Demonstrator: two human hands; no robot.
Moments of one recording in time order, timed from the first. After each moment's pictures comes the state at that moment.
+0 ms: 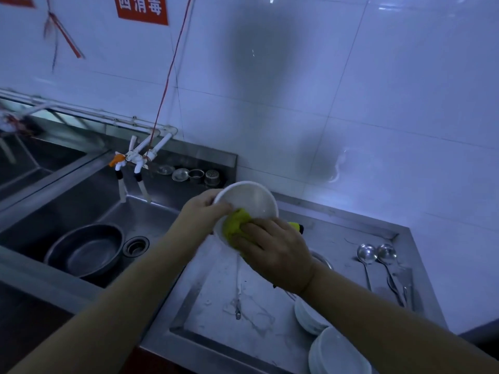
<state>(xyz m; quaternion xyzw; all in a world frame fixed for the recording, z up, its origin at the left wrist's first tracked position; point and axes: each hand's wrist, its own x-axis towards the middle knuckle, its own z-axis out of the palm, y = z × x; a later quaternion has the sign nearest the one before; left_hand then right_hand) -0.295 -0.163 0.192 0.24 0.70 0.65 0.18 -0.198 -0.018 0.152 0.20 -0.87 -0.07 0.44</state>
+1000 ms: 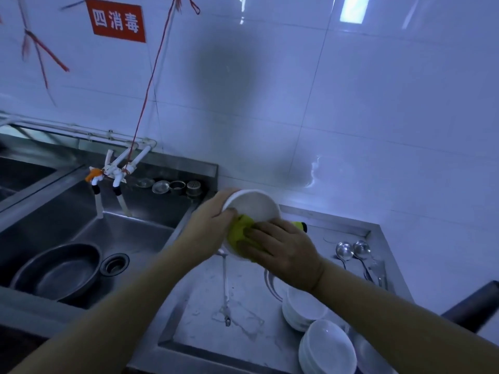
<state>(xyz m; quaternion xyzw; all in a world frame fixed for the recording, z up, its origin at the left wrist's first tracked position) -0.279 -0.151 0.199 0.41 0.71 0.56 0.10 -0.165 -0.002 0.167 0.24 -0.86 -0.15 0.42</state>
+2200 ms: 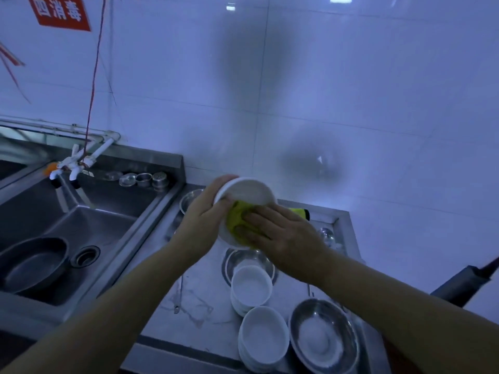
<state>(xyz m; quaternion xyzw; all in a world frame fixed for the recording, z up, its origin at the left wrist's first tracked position) -0.165 -0.026 0.204 0.41 0.67 0.61 0.10 -0.047 0.126 0.185 0.19 -0.91 -0.16 0.34</state>
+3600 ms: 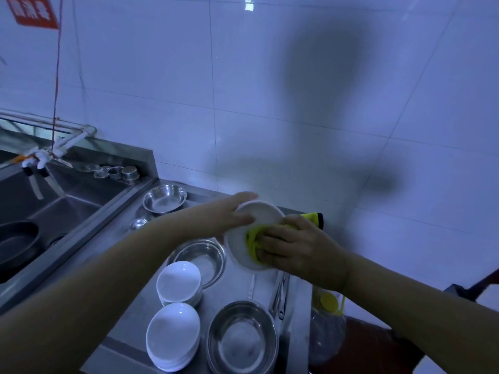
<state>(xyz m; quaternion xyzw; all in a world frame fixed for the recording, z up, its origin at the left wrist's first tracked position) -0.036 0.167 0.231 0.41 0.81 0.31 0.29 0.093 0.340 0.174 0.33 -0.87 -0.17 0.34</state>
